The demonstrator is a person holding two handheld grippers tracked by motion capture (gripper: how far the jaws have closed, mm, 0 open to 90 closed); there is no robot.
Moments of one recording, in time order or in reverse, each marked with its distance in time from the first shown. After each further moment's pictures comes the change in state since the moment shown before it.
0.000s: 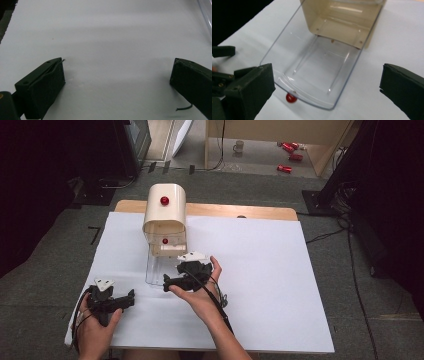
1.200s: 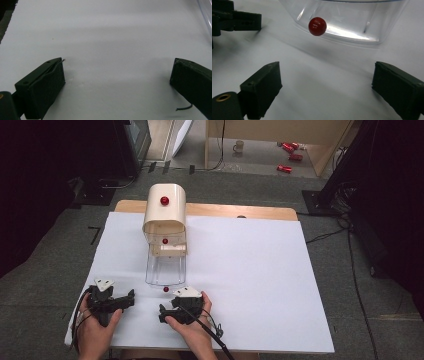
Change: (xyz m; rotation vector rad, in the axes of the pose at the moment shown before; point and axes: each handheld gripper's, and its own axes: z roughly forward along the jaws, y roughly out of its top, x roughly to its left) left arm 0.000 0.000 0.000 -0.002 -0.002 -0.004; right arm 0.035 -0.090 0.023 0.037 0.011 0.064
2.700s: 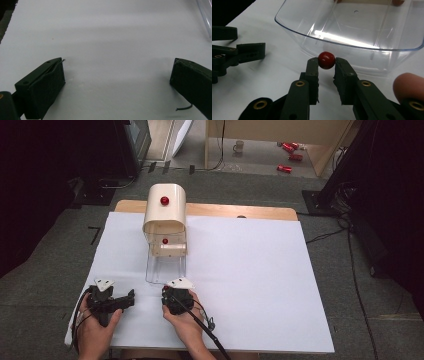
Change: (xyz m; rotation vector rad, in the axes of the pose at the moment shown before) left arm 0.000 0.000 0.000 0.000 0.000 0.000; right arm 0.010 0.025 0.013 -0.064 -0.007 0.039
